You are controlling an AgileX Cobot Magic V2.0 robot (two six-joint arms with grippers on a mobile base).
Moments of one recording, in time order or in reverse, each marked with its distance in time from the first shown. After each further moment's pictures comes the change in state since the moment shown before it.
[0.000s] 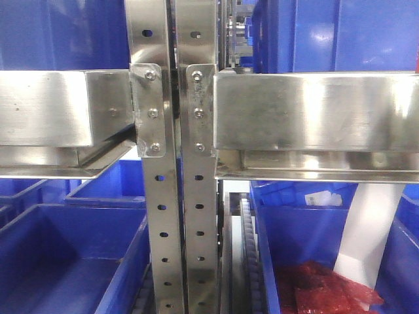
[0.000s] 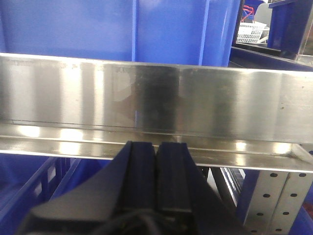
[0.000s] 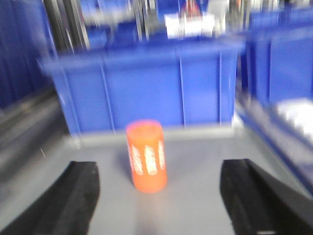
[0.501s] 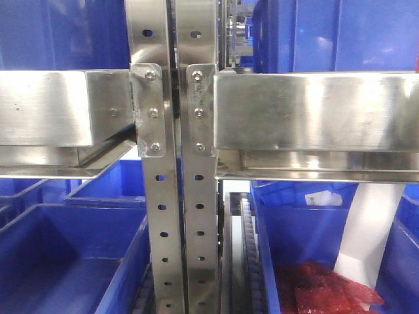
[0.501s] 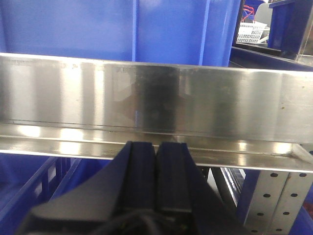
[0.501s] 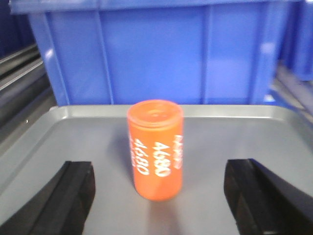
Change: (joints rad) left arm 0.000 0.000 0.000 0.000 0.000 0.000; right arm 0.043 0.408 0.000 -0.048 -0.323 0.000
